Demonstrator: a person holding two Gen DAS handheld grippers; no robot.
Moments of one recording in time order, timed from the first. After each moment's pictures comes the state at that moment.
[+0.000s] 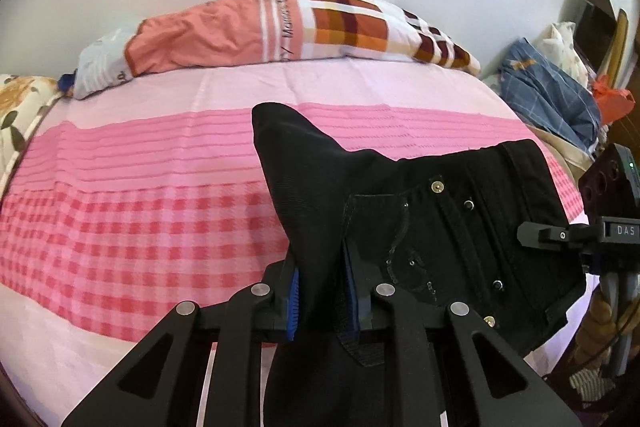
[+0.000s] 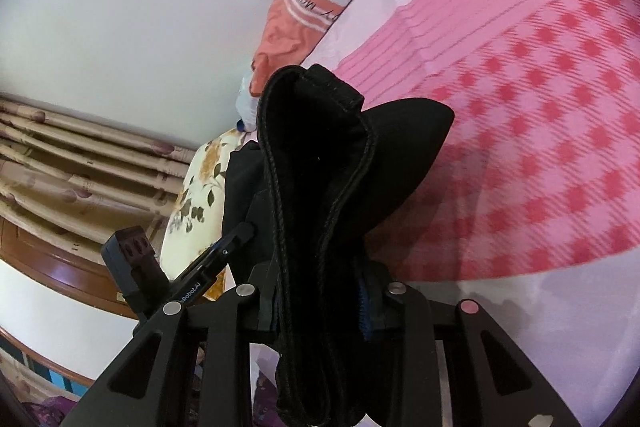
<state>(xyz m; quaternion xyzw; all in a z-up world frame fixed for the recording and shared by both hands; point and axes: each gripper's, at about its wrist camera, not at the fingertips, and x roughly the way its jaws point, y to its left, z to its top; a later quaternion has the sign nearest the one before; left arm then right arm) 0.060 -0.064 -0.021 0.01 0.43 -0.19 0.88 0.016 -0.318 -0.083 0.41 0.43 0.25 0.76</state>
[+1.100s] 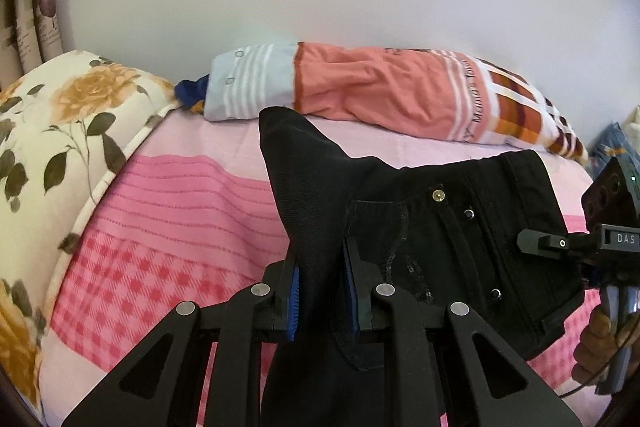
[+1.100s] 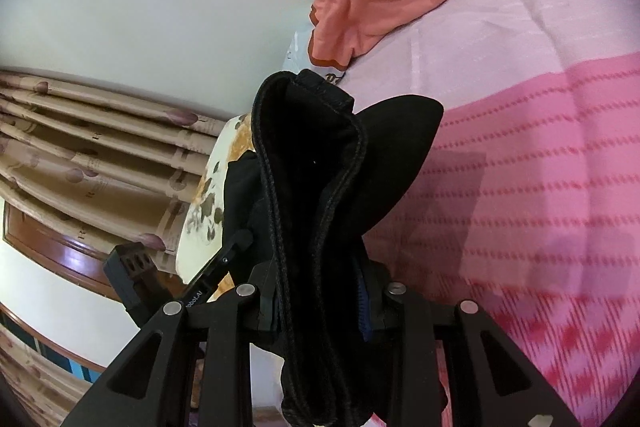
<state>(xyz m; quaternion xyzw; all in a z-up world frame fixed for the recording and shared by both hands) 0.196 0.131 -0.006 -0.03 0.39 -0.05 0.92 0.224 -0.138 -0.077 0.39 0.46 0.34 0.73</state>
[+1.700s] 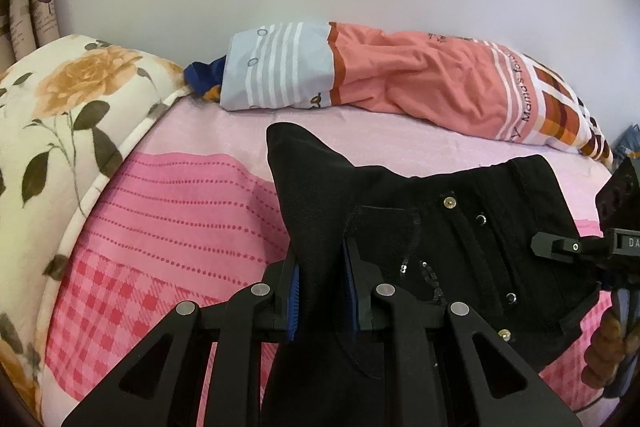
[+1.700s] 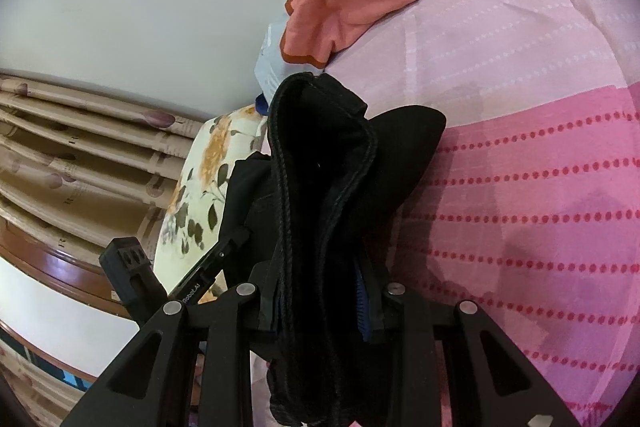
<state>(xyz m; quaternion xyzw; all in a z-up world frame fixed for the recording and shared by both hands) 0.249 0.167 -0.049 -0.03 0.41 -0.04 0.91 0.262 -0.115 -0.110 0.38 0.47 0.32 0.73</state>
